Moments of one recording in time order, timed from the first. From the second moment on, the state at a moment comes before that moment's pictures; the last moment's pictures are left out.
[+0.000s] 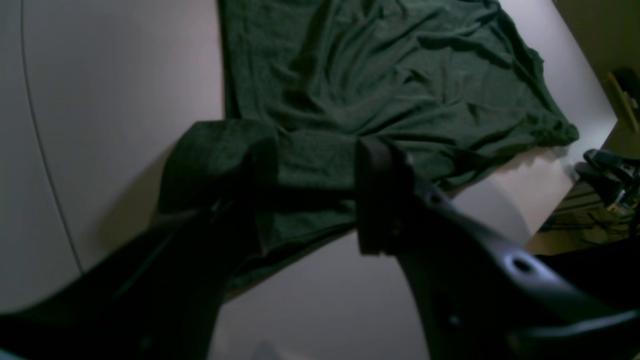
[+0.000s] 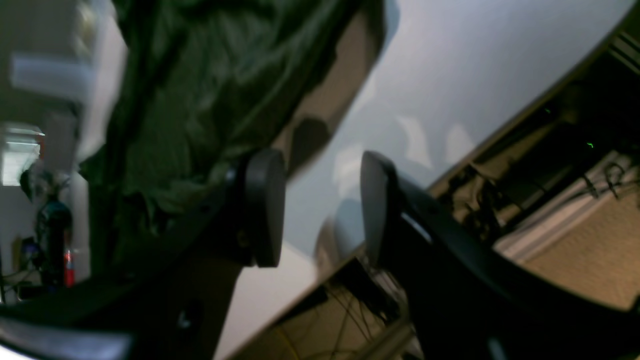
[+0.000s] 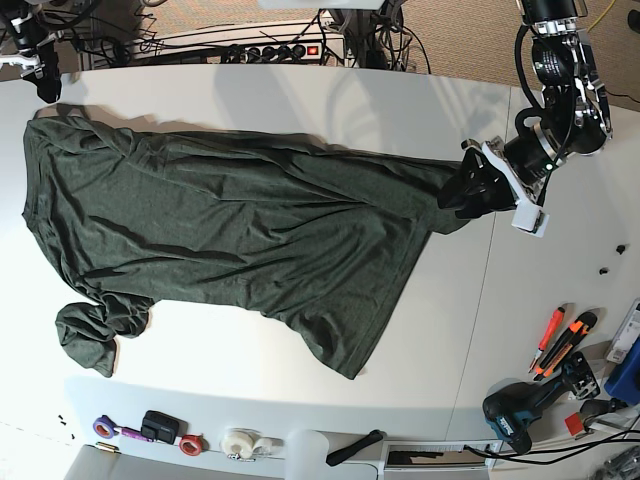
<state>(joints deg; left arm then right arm) 11.0 -10.9 -18.7 97.6 -54.7 -40.7 55.4 -16.9 17.3 79.4 67.4 64.2 37.2 -68.3</state>
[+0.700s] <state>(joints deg) 11.0 -10.9 -18.7 97.6 -54.8 -40.7 55.8 -10.9 22.4 79.4 66.0 53.7 34.0 -65.3</state>
